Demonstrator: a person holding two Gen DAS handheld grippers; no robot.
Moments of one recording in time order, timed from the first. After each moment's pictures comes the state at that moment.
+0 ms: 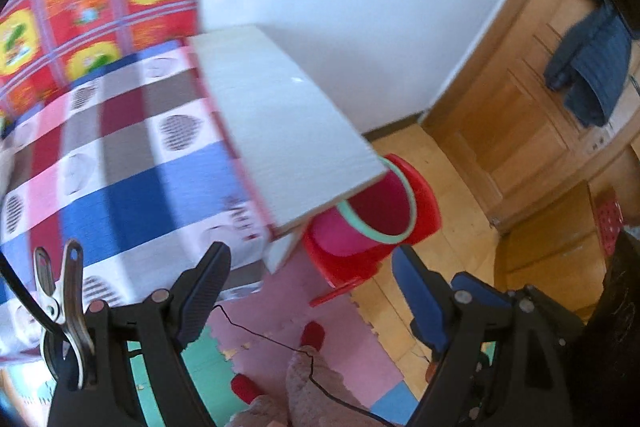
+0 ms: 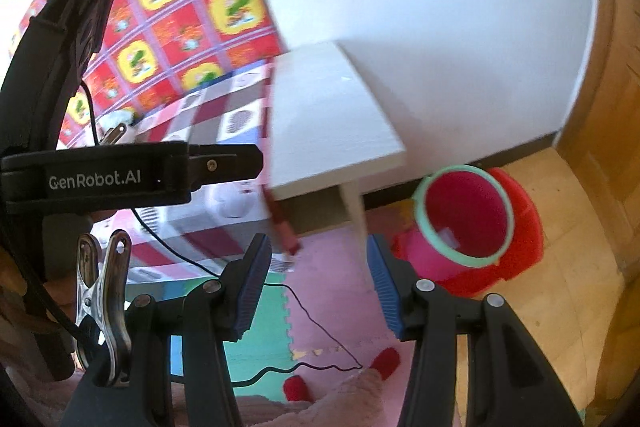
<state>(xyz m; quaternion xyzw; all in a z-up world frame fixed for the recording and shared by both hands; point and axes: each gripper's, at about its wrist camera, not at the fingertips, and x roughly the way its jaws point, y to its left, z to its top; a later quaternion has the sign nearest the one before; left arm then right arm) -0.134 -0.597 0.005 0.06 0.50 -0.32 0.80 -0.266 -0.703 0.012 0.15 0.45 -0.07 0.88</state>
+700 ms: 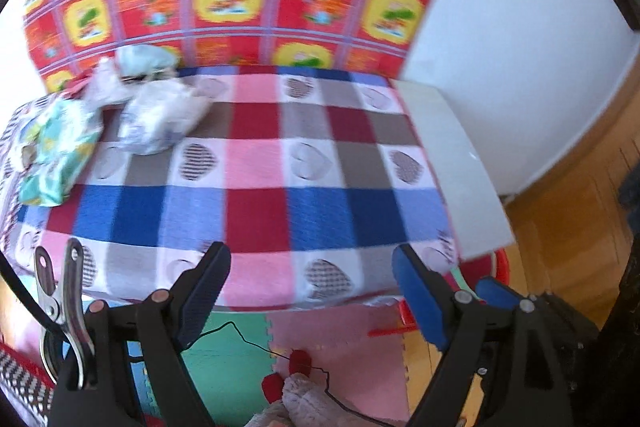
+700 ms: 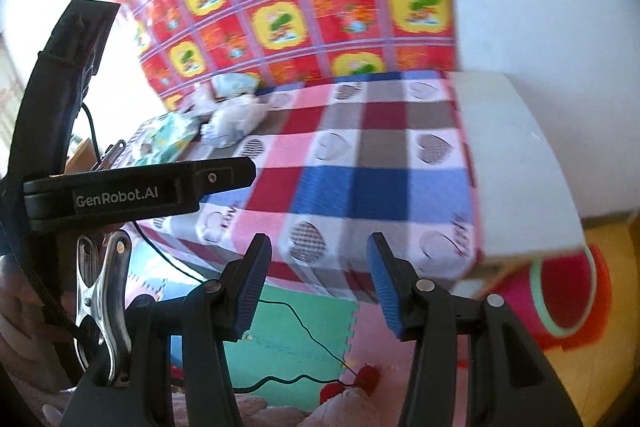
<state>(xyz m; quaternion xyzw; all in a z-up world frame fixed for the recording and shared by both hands) -0.086 -0.393 0.034 -0.03 0.49 -0.11 0.86 -0.166 -0.553 0.039 0.09 0.45 0.12 0.88</state>
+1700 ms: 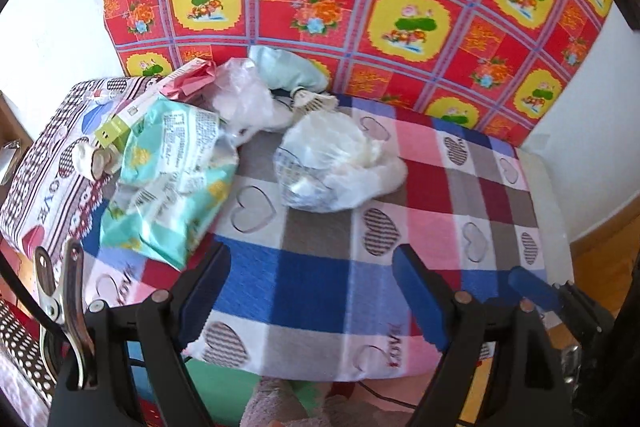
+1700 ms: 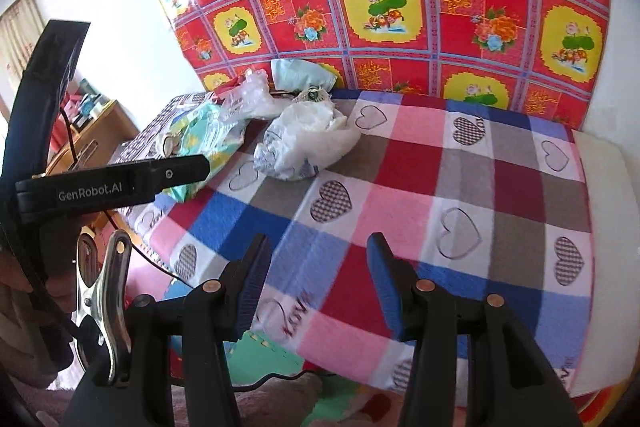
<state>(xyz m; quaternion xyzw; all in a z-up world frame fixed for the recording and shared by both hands) 0.016 -0.218 0.024 -0.06 0.50 -0.01 0.87 -0.020 -0.422 0.013 0.04 0.47 0.20 0.86</state>
